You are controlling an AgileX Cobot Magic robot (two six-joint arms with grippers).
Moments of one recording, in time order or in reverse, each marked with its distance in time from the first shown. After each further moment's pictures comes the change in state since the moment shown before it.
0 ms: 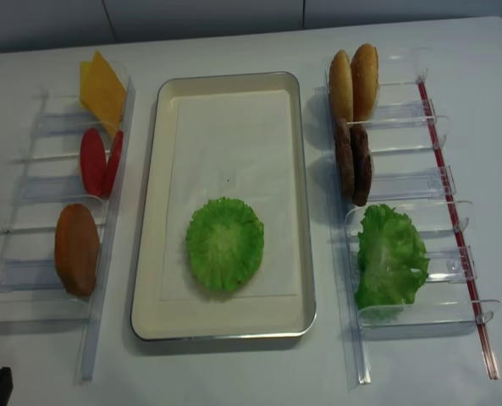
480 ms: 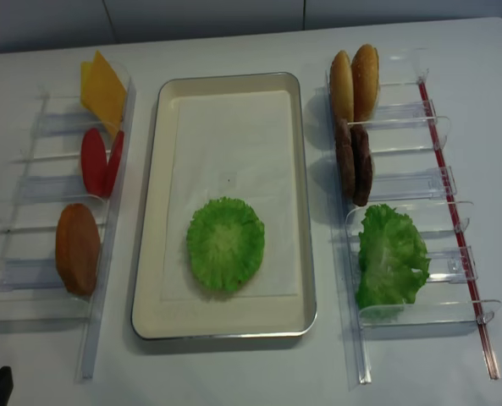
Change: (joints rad) left arm 0.000 0.000 0.000 0.000 0.000 0.000; right arm -0.198 0.000 0.000 0.000 0.000 0.002
